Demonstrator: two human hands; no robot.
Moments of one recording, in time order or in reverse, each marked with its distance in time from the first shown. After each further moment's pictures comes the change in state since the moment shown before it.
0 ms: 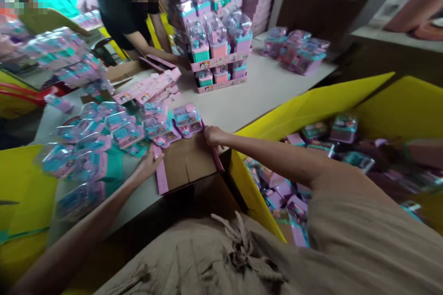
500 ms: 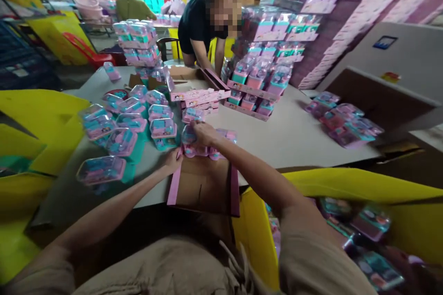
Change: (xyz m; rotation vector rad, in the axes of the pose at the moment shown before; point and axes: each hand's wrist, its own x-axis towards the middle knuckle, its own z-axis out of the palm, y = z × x) left_hand 0.027 0.008 0.033 -0.192 0.017 -0.285; right_hand 0.059 -0.129 -0.044 -0.432 0.343 -0.578
